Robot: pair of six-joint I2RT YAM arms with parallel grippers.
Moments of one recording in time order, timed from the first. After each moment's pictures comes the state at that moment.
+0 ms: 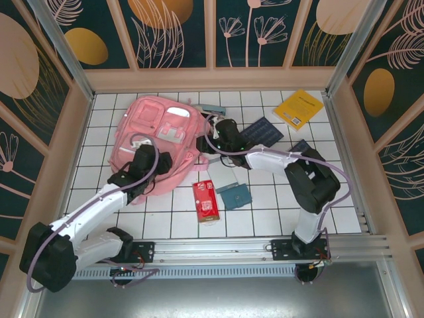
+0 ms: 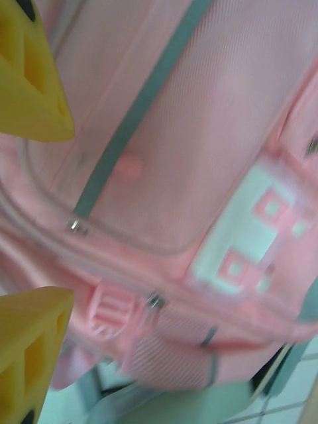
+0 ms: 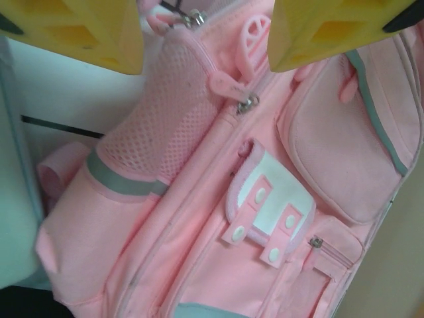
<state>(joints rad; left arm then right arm) -0.53 1.09 0.63 -0.25 -0.25 -0.64 0.71 1.79 1.09 0.13 -0.12 0.54</state>
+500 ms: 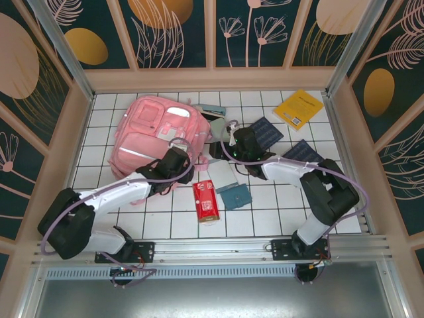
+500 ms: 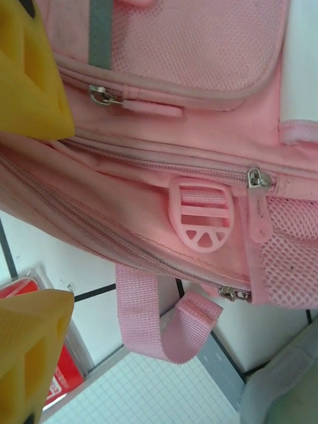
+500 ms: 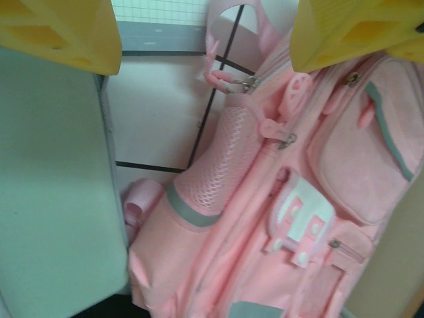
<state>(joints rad) -0.73 1.39 0.75 -0.27 -0.27 -0.39 0.64 1.62 0.84 0.26 -0.15 0.53</state>
